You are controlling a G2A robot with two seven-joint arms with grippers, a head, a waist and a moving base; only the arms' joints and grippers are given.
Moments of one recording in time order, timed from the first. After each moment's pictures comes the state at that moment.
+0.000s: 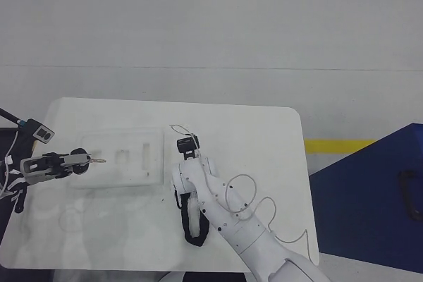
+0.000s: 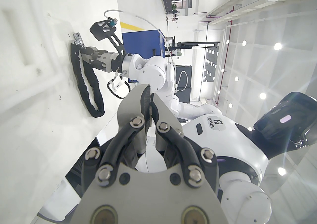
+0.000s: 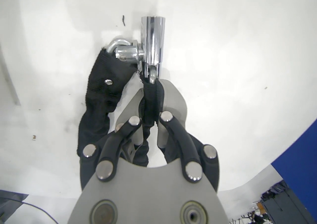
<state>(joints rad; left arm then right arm) 1.31 -0.79 -1.94 -1.51 -0.61 -0.02 -1.54 -0.79 -1.92 0.95 -1.06 -1.57 0.45 1.30</state>
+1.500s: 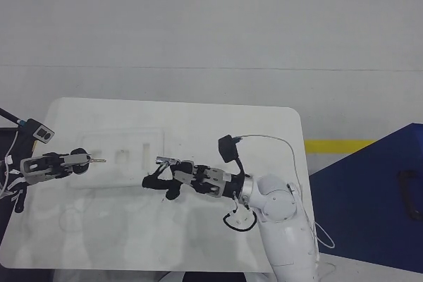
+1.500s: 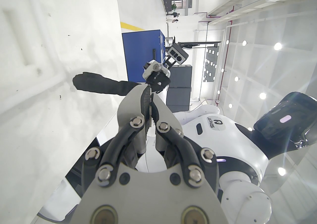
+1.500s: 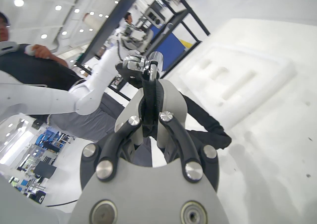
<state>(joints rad) 1.31 -0.79 -1.94 -1.51 -0.61 -0.02 -1.54 -1.22 -1.75 1.34 -1.58 -0.29 -0.76 1.06</state>
